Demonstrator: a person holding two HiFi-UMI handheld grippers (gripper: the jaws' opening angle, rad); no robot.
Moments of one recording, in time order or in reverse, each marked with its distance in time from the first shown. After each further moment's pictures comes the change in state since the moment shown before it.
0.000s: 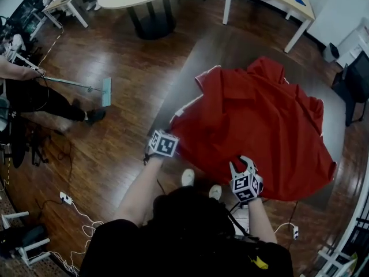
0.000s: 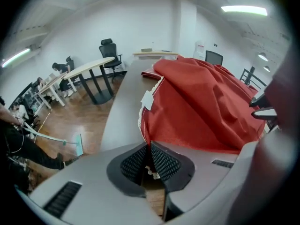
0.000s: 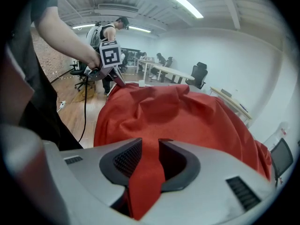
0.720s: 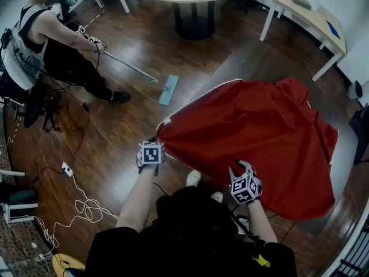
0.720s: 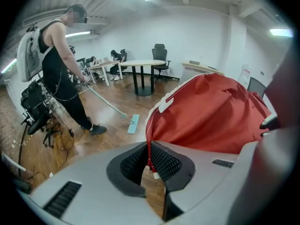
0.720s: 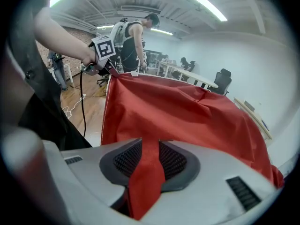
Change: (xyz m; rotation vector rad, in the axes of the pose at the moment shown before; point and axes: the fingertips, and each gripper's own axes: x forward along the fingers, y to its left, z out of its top) left arm -0.090 0.086 -0.141 -0.479 -0.084 0.301; right arm 0.014 0.054 0.031 -0.232 -0.048 0.178
